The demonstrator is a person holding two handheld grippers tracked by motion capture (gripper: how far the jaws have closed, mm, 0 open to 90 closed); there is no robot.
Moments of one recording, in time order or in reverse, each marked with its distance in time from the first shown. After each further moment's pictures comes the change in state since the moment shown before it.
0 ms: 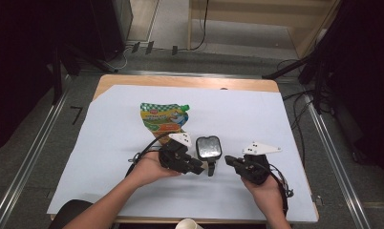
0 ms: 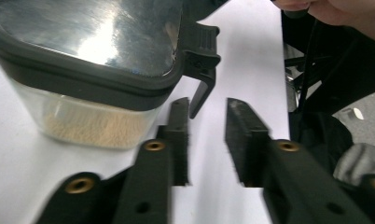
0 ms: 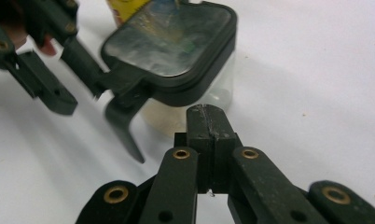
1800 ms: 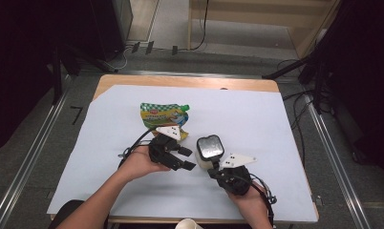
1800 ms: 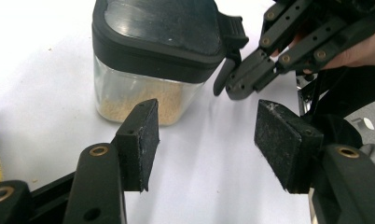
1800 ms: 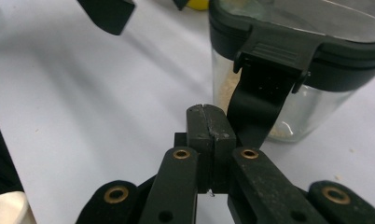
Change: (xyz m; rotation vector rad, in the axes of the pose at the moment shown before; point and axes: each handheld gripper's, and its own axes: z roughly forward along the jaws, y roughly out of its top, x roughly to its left) left arm 0.016 -0.009 -0.022 -0.038 0.048 -0.004; right arm 0.042 -0.012 0.028 0.087 0.071 -0.090
